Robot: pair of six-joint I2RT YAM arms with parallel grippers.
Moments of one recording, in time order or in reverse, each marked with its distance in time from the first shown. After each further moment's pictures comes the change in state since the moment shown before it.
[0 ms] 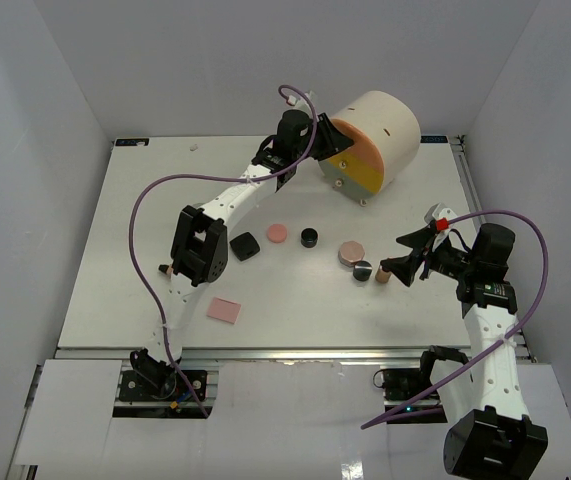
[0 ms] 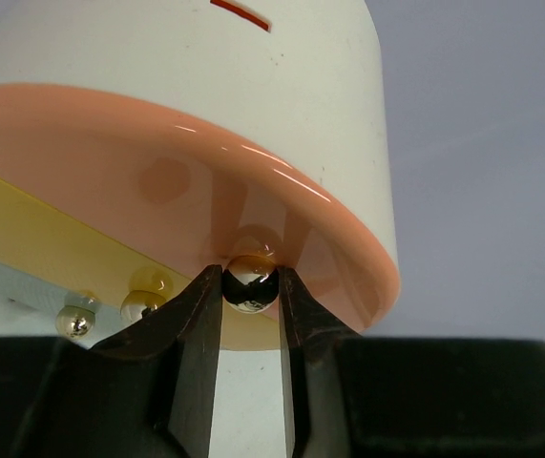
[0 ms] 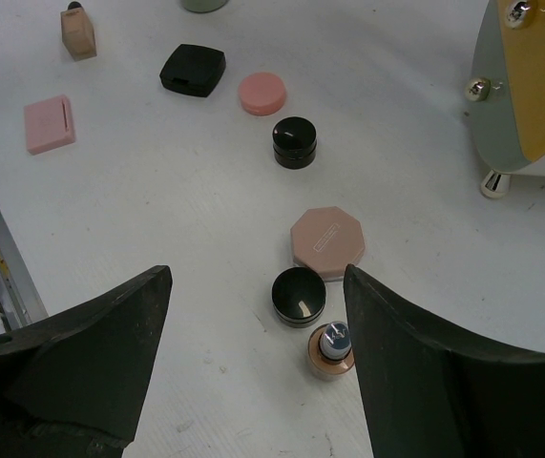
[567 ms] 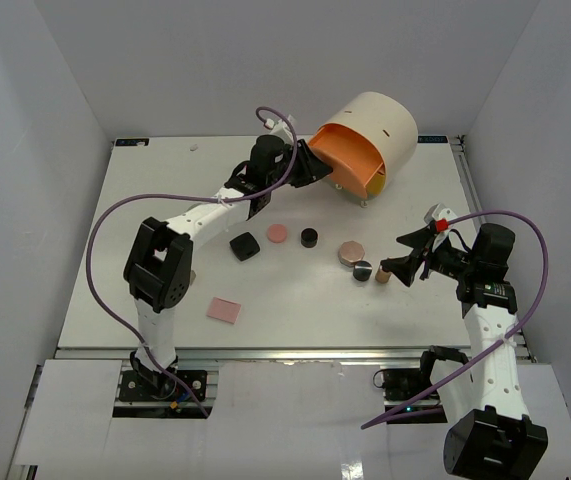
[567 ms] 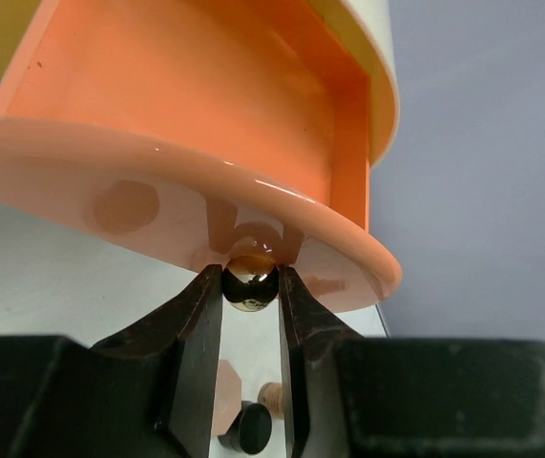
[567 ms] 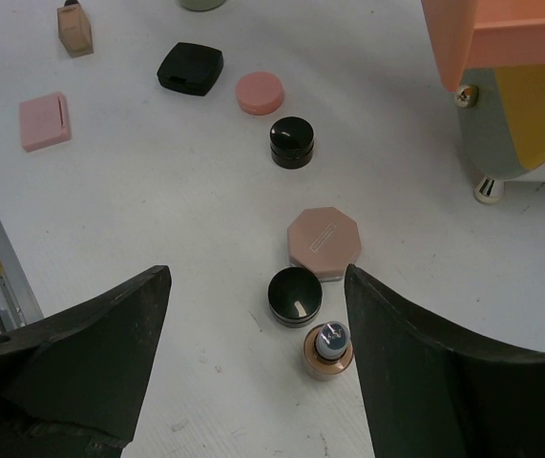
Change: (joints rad) left arm 0.002 -0.422 -0.650 0.176 0.011 0.045; right arm 0.000 0.001 0.000 0.000 0.001 -0.014
